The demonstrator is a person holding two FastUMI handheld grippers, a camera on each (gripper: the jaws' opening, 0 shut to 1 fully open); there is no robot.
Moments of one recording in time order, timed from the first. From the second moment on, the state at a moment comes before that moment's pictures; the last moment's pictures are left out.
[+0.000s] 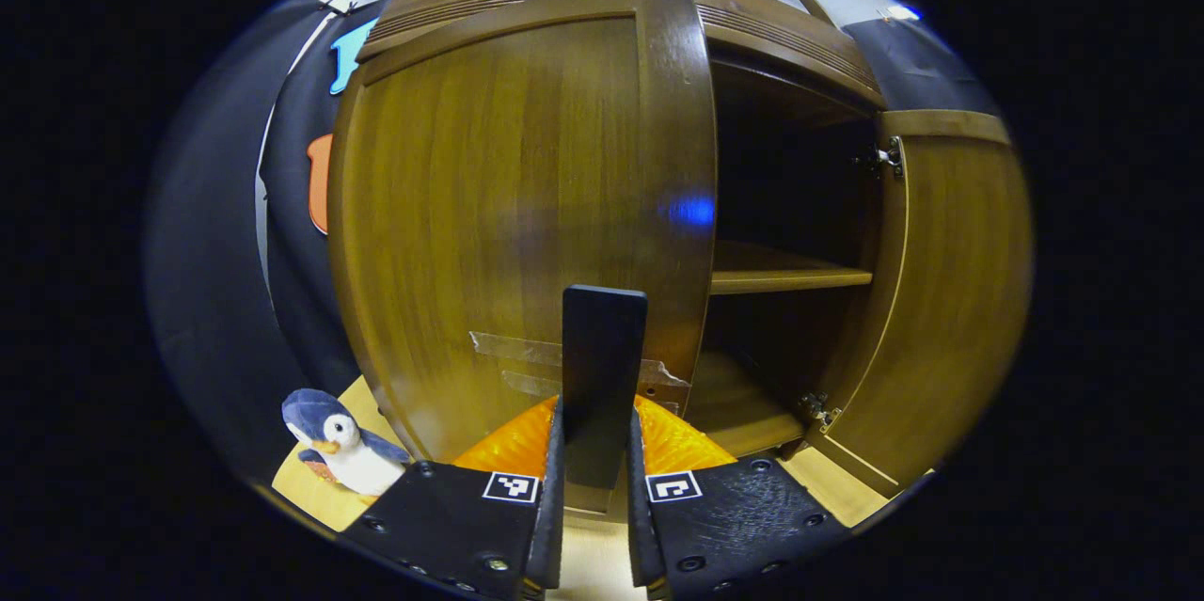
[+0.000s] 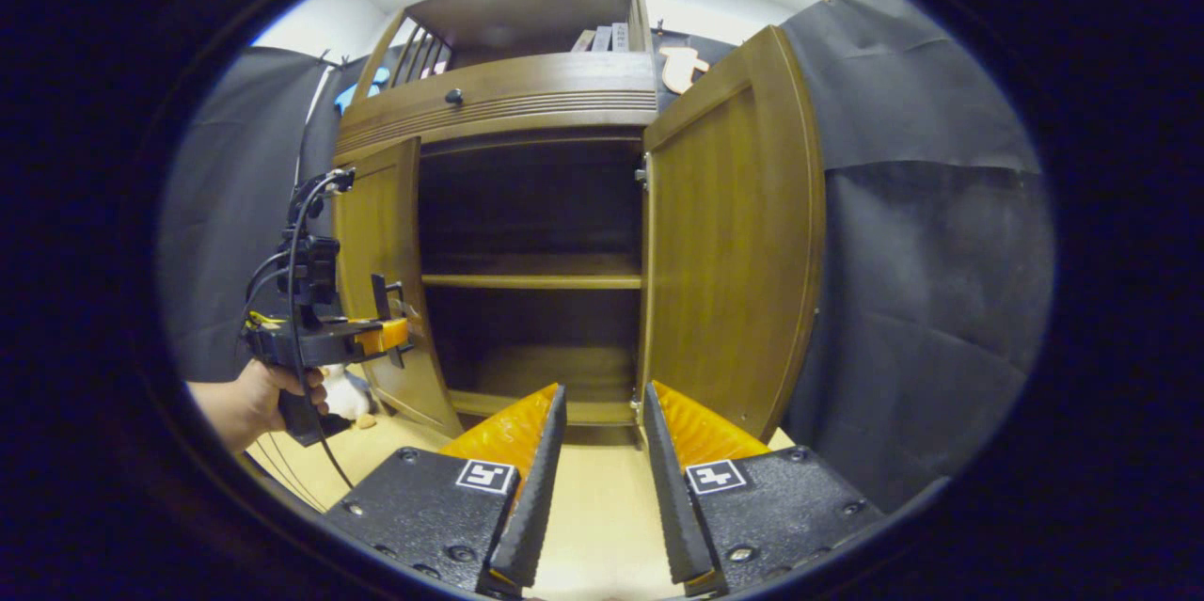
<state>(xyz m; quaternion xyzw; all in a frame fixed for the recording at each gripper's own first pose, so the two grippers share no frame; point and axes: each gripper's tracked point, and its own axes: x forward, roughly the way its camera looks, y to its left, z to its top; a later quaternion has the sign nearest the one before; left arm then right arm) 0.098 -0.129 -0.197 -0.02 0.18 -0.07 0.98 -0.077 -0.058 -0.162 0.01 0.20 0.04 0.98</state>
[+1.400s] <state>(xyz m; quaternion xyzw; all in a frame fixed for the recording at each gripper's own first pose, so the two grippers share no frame) -0.003 -0.033 -0.195 -0.08 0.20 0.01 0.98 -0.063 0.060 -0.192 0.03 0.24 0.19 0.95</state>
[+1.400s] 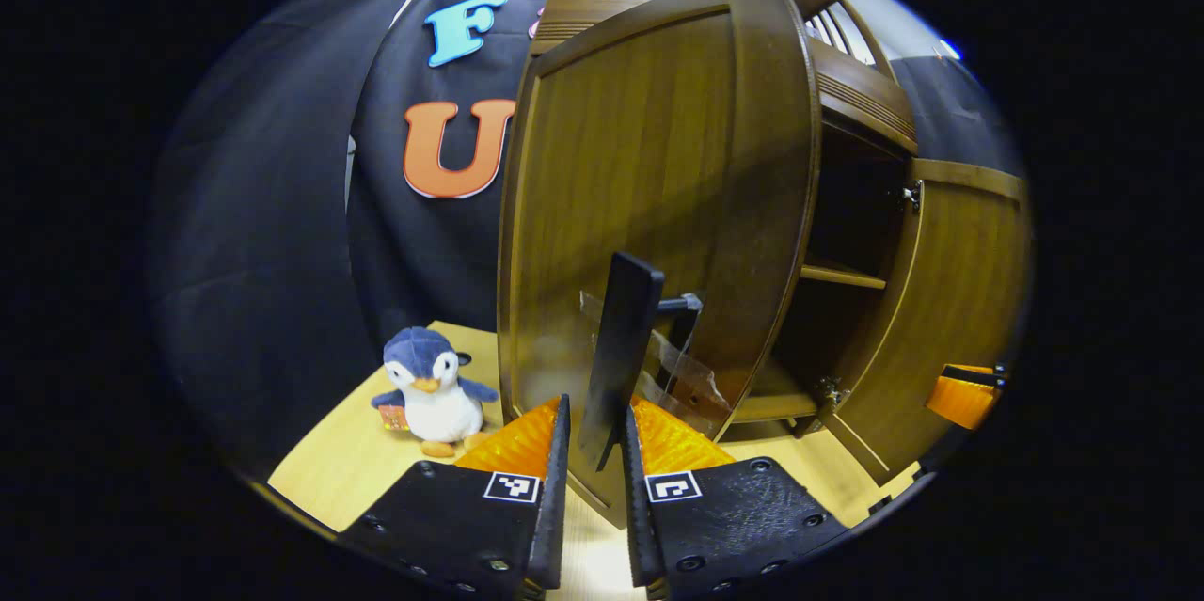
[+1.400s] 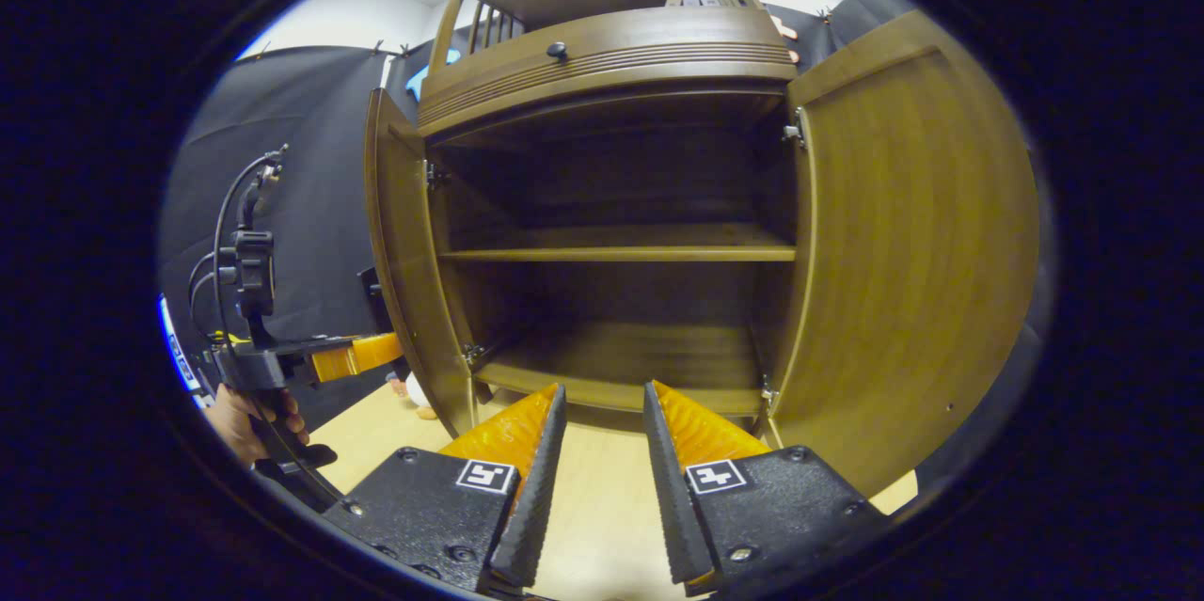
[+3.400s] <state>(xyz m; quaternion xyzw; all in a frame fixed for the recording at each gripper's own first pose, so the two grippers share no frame) -0.064 0.043 -0.132 0.01 0.15 -0.03 0.99 -0.089 0.089 -0.174 -0.03 0.26 0.07 0.96</state>
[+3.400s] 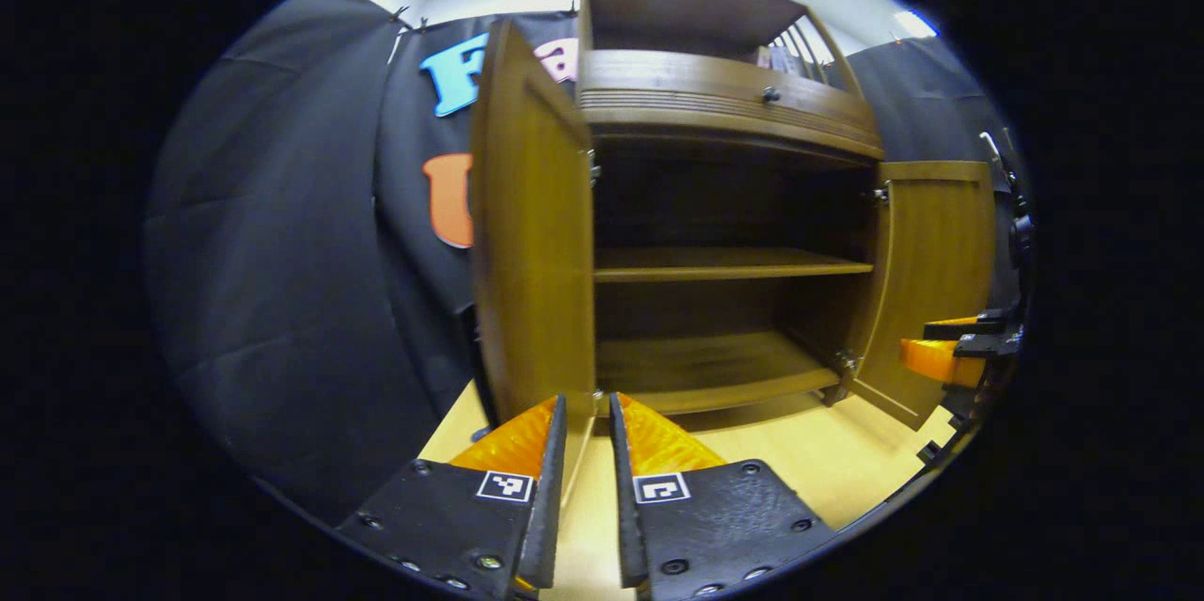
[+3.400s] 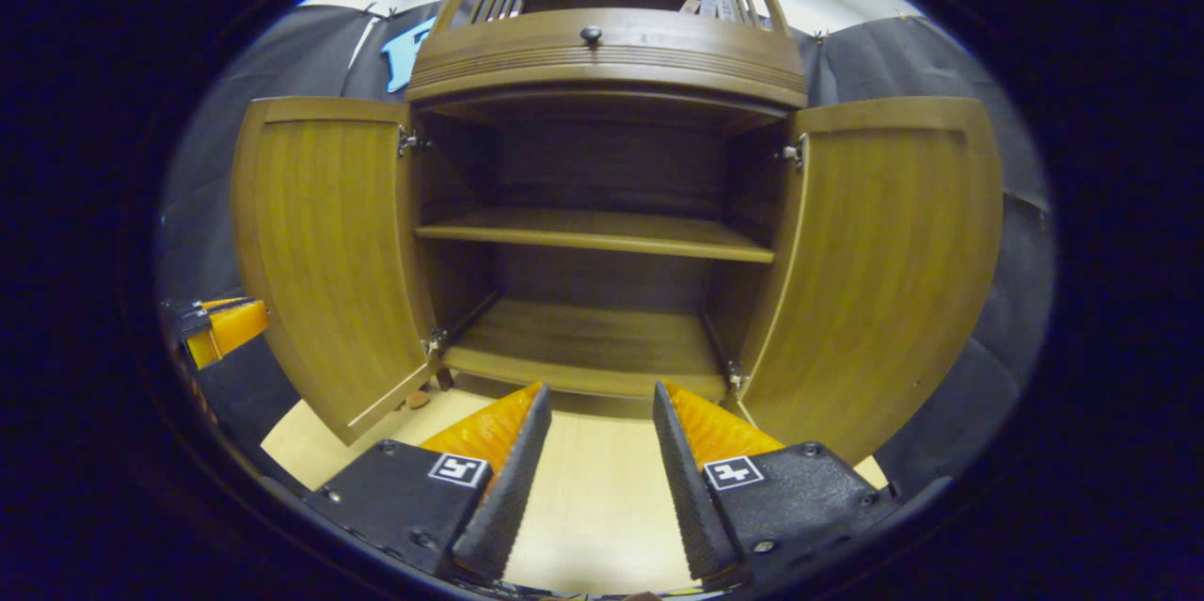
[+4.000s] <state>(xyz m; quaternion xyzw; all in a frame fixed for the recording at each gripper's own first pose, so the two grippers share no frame) -0.077 -0.064 -0.061 -0.01 0.08 -0.08 0.99 -0.095 0.043 -0.099 0.00 0.18 0.09 0.98</state>
